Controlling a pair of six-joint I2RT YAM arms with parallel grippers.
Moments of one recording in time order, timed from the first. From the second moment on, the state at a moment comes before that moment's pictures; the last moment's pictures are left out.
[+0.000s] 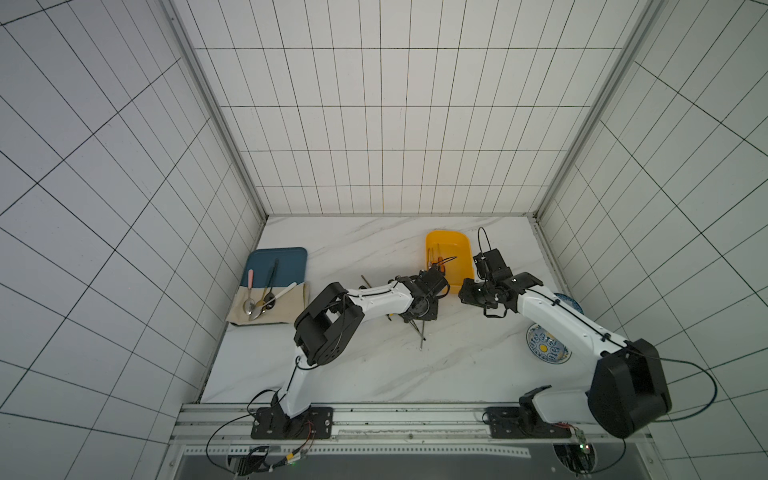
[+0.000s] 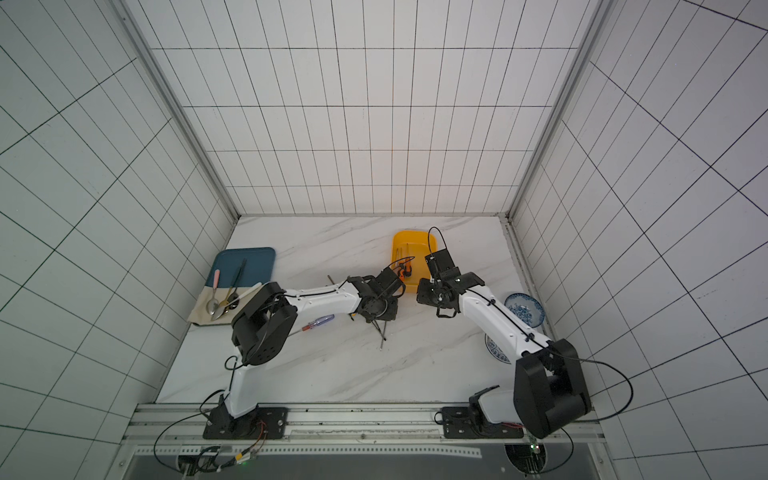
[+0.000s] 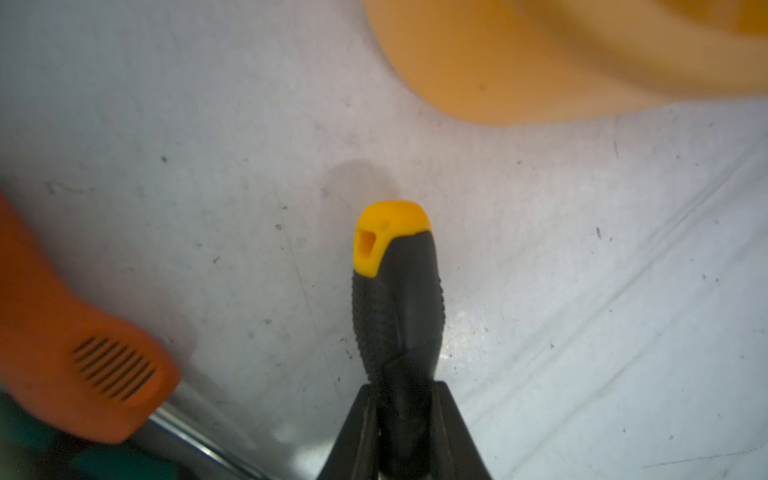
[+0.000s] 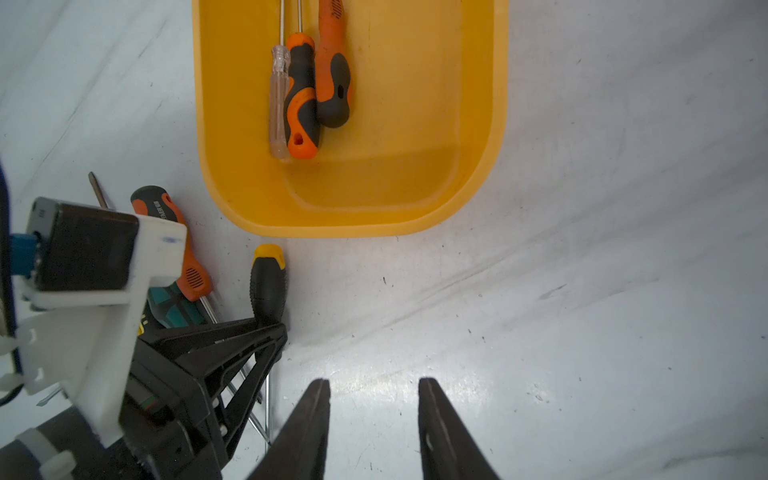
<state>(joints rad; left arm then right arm) -0.90 2.08 1.46 -0.56 -0.04 -0.70 0.50 1.37 0.97 -0.64 -0.03 0.53</state>
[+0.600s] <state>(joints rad) -0.83 1.99 1.35 -0.51 0.07 -0.71 0.50 1.37 0.97 -0.63 -0.03 0.53</state>
